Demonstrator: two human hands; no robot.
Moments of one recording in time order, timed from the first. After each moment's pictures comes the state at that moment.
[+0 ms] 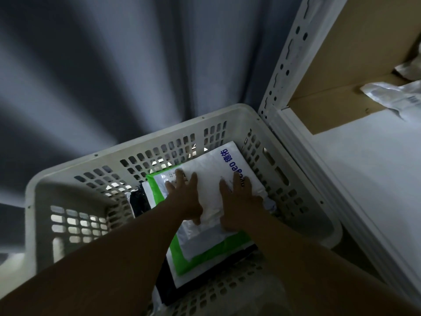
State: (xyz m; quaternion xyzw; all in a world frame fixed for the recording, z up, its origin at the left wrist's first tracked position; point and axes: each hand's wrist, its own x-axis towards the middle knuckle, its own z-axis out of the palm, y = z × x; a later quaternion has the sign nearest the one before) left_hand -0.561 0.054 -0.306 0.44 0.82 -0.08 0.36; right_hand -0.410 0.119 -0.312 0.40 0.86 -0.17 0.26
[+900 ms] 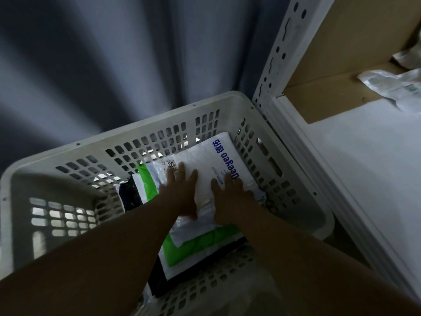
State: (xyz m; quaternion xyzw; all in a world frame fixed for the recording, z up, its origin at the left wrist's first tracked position) left_hand -0.552 0.053 -0.331 0.52 0.78 -0.13 0.32; right_hand -0.408 0.120 -0.314 0.35 0.86 -0.18 0.34
